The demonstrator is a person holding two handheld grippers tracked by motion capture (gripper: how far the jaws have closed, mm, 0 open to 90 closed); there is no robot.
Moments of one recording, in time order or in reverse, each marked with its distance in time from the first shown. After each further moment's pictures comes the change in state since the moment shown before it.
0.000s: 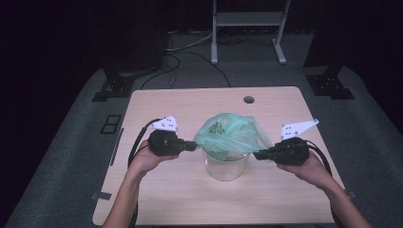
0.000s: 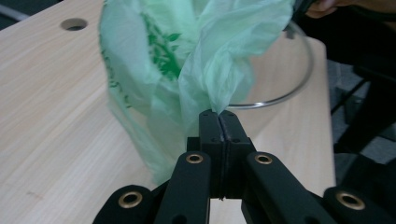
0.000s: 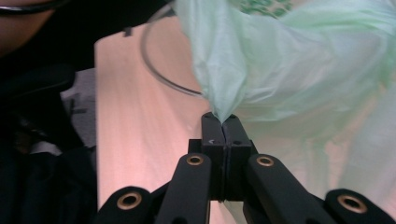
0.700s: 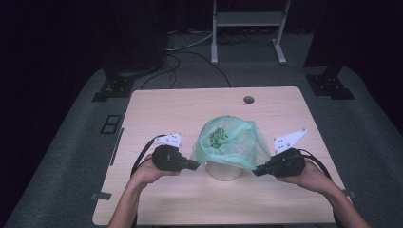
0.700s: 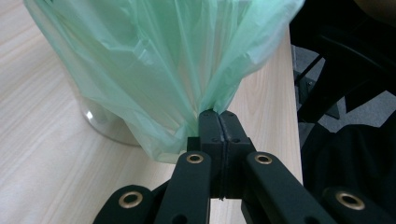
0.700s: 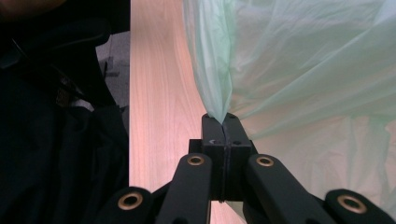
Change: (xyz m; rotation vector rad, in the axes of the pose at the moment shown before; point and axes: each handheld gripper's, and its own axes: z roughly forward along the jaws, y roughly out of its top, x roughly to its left) left arm -0.001 -0.043 0.031 0.092 -0.135 -0.055; right arm 0.007 -0.020 0.019 0.139 0.133 -0.041
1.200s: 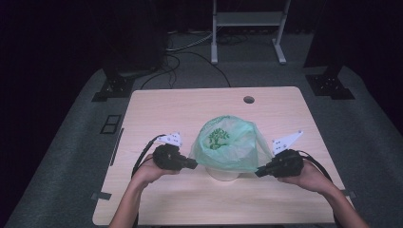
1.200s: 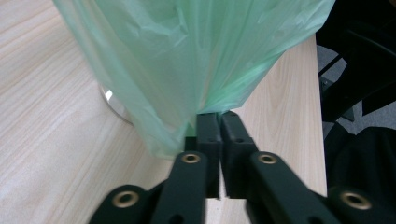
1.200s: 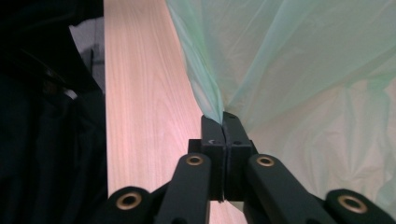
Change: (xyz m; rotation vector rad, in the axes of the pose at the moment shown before) left arm 0.010 -0.005 0.002 0.024 0.055 -0.053; right arm -0.014 -0.015 0.007 0.059 -0.038 0.060
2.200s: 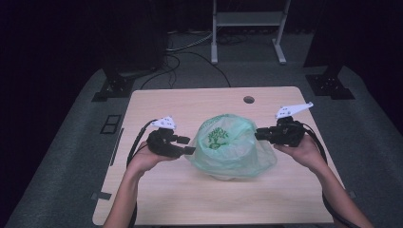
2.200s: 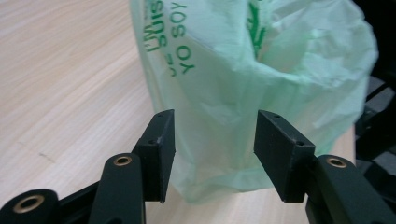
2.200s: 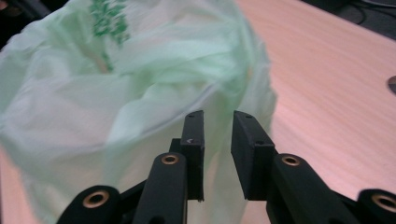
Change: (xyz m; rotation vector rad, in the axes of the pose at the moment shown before) left arm 0.010 0.033 -0.028 -0.075 0.176 -0.019; right arm -0.036 0.055 -0.034 -0.163 -0.344 0.122
